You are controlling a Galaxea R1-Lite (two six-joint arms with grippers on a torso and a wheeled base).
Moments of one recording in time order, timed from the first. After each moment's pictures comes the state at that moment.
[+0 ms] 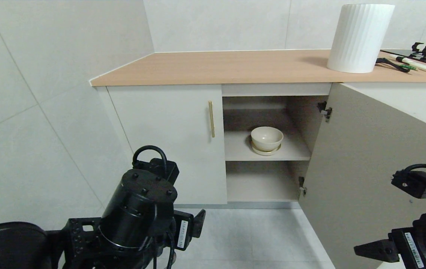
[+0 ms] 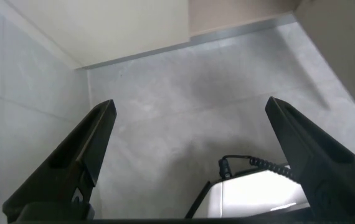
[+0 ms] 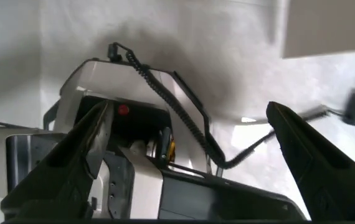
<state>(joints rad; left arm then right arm) -0.87 1.59 -0.69 -0.21 0.57 -0.35 0.50 1.28 -0.78 0.48 -0.03 0.38</state>
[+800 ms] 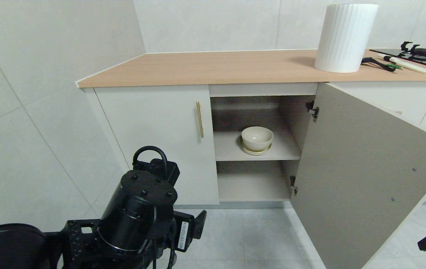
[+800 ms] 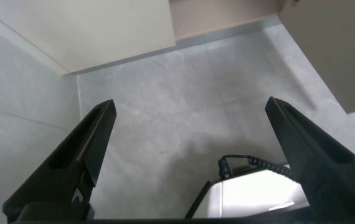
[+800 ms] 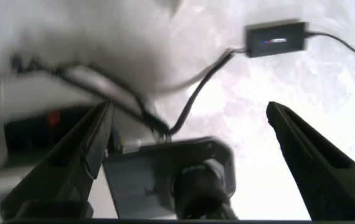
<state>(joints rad) -0.87 1.59 -0.69 -0.21 0.57 -0.35 0.27 1.26 -1.00 0.91 -0.27 0.37</state>
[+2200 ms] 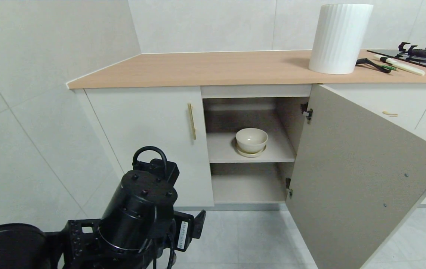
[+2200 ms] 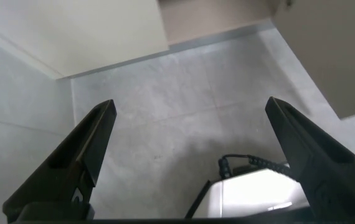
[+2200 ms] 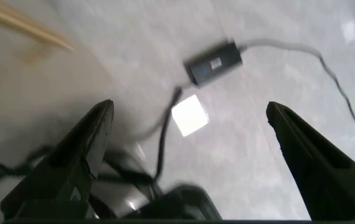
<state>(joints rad) -0.87 1.59 -0.69 -0.21 0.57 -0.35 -0.07 1.36 -1.02 0.70 -0.40 0.28</state>
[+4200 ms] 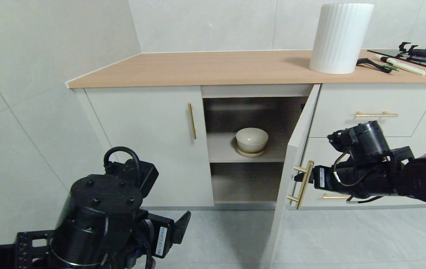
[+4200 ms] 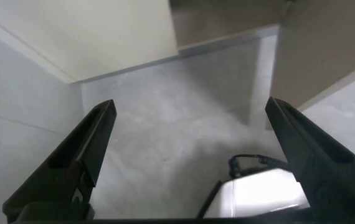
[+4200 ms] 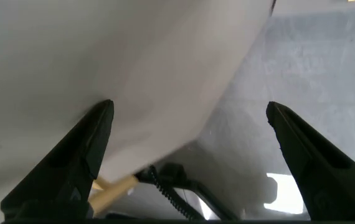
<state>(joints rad) -0.86 1.47 -0.62 -0.21 0.59 -0.29 0.38 1.79 -0.94 -0.13 -0.04 0.43</state>
